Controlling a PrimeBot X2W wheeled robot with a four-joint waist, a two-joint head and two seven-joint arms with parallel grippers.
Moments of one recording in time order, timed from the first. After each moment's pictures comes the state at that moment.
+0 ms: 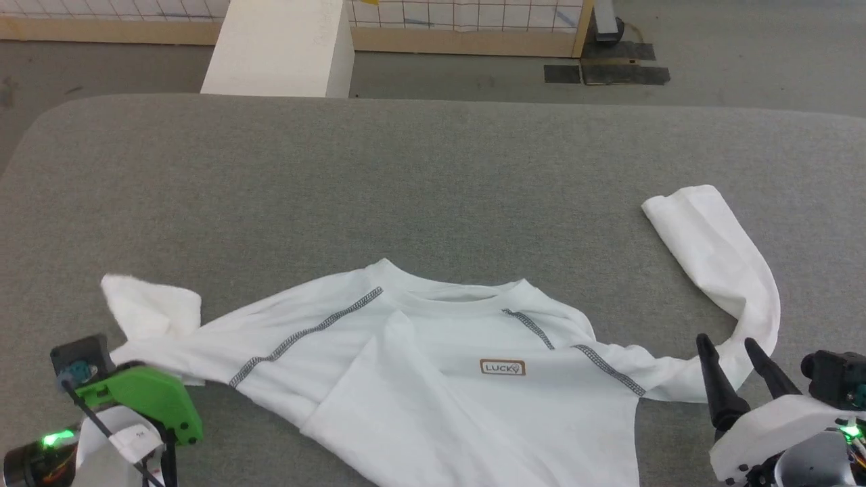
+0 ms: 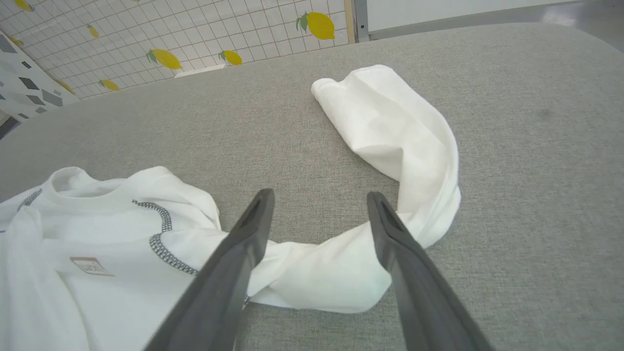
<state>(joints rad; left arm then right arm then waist) -0.17 0.25 0.07 0.37 -0.25 0.21 0.09 0.08 -0.05 -0.14 -0.04 0.27 0.13 0.20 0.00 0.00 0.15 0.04</state>
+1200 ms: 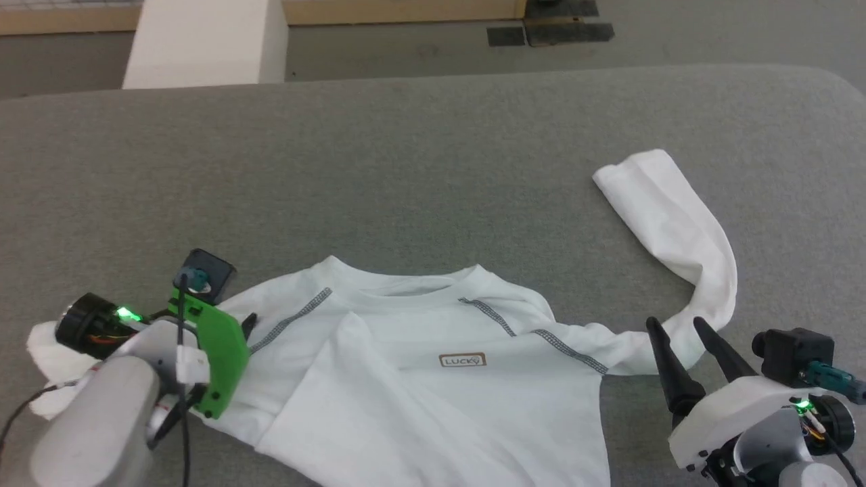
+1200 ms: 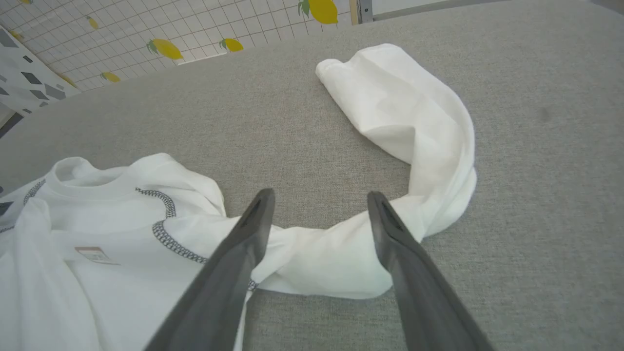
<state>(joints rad) -0.39 0.55 -0.46 0.28 -0.33 -0.13 0.42 0.04 -0.05 -0.04 -0.05 0.28 0.13 0.22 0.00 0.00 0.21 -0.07</state>
